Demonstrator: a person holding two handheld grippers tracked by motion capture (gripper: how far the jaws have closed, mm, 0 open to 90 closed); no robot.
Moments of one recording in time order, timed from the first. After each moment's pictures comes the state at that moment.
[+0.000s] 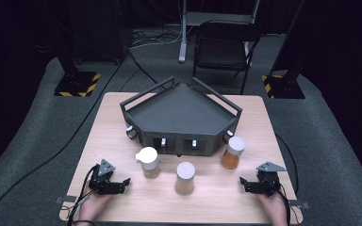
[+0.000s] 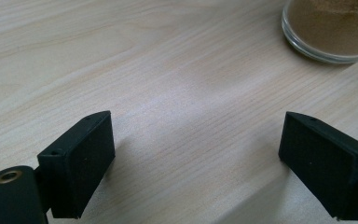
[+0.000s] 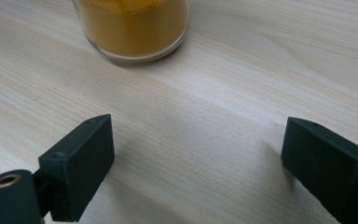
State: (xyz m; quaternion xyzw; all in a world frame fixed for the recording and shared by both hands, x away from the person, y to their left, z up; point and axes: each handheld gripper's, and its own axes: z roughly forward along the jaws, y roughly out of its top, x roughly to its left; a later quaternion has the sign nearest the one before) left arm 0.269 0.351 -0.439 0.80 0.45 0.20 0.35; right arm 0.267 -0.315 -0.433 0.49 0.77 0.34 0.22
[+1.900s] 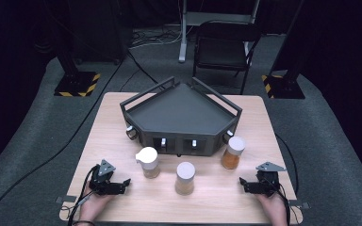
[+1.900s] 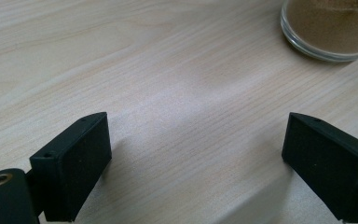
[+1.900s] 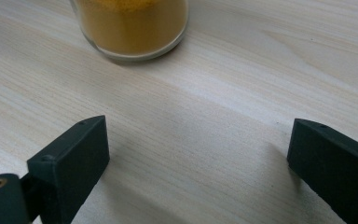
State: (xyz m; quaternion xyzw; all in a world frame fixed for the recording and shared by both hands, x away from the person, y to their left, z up) left arm 0.269 0.350 -0.439 0.80 0.45 0.19 0.35; right arm 0.267 -0.313 -0.433 0.49 0.77 0.34 0.22
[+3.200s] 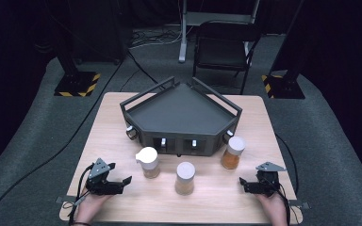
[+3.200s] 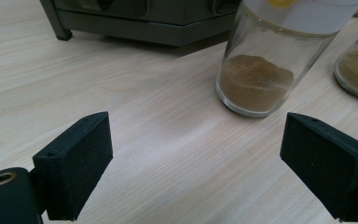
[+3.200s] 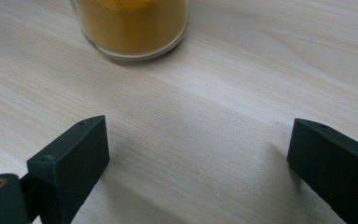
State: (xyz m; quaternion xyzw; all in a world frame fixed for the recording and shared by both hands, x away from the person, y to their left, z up) left arm 0.253 0.373 -0.433 0.77 0.41 0.18 0.46; right arm 0.267 -0.313 -0.433 0.49 0.77 0.34 0.22
